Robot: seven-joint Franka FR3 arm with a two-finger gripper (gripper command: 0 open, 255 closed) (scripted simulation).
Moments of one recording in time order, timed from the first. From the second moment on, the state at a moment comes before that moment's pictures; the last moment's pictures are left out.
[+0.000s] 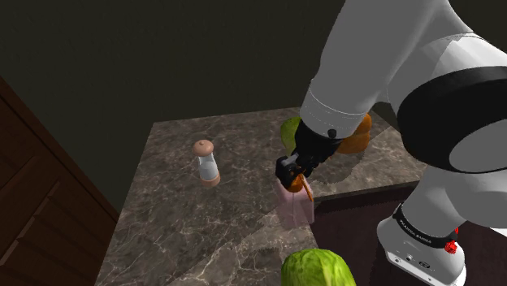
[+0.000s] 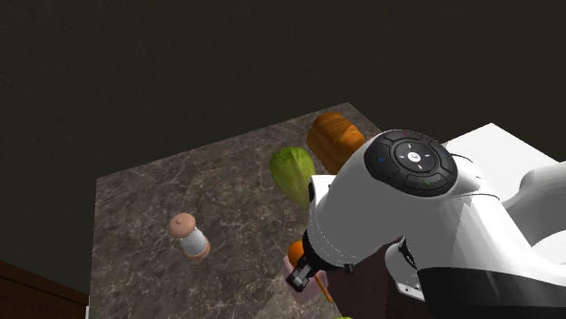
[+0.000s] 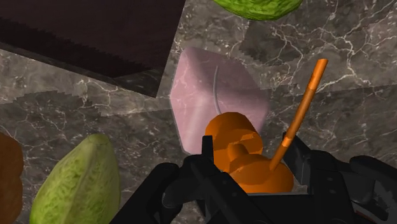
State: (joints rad) arm 0.36 -0.80 0.48 -2.66 0.26 2.07 0.78
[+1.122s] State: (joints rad) arm 0.37 -0.72 0.54 -2.79 0.30 2.28 0.79
